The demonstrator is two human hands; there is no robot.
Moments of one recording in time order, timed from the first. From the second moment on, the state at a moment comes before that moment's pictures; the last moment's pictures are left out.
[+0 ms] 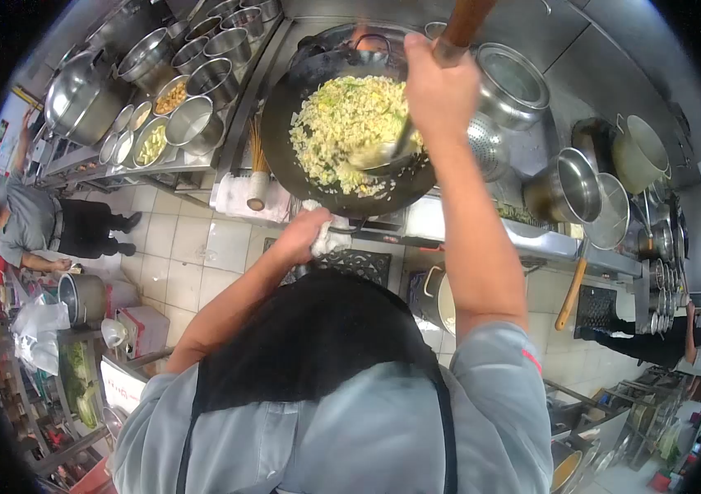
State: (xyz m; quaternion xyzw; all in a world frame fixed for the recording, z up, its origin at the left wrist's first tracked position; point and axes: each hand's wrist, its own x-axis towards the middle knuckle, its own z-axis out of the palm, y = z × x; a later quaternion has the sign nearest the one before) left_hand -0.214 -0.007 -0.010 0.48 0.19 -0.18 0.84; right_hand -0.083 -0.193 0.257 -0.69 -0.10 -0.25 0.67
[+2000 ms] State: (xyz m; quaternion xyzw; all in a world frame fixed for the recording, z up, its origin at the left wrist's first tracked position) left_hand -0.214 -0.003 0.005 0.50 0.18 -0.13 0.84; right_hand 0.012 -0.130 0.210 -0.58 -0.20 -0.19 0.77
